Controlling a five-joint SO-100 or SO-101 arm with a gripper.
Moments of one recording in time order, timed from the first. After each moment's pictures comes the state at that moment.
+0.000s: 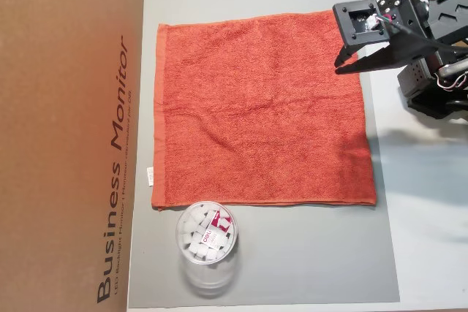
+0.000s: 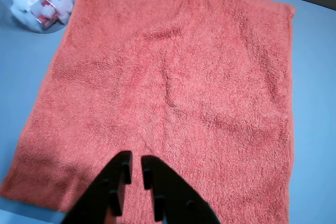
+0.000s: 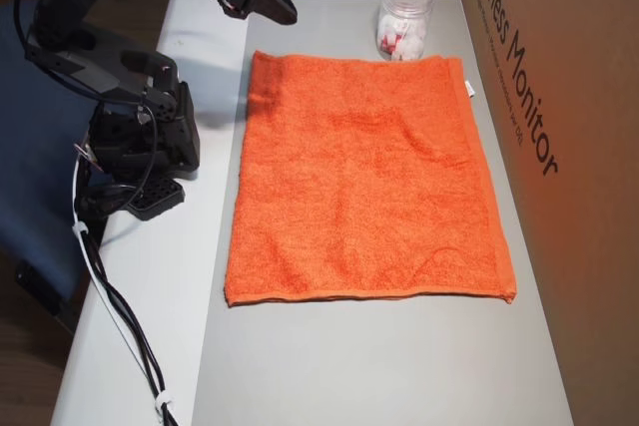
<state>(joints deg) -9.4 144.0 109.7 76.4 82.7</state>
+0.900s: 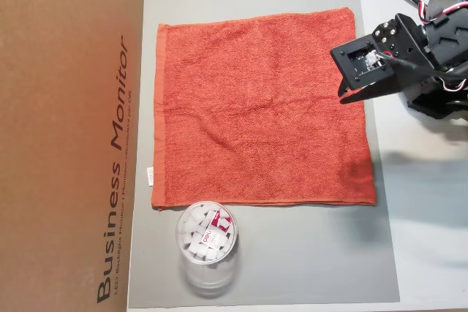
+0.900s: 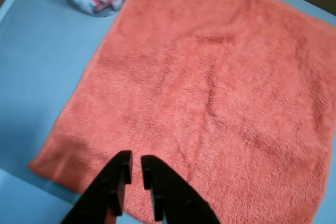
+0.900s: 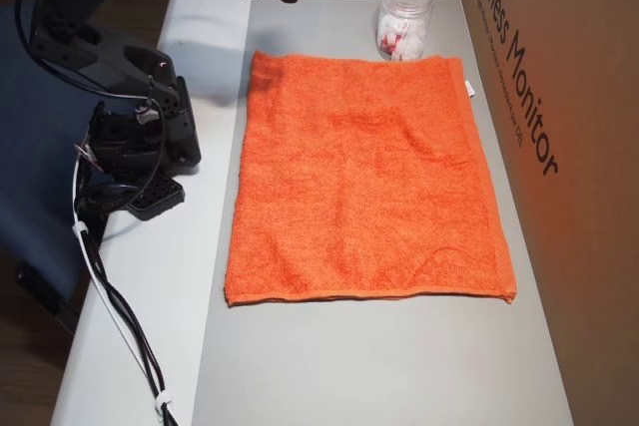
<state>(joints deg) -22.0 138.4 106.8 76.4 83.2</state>
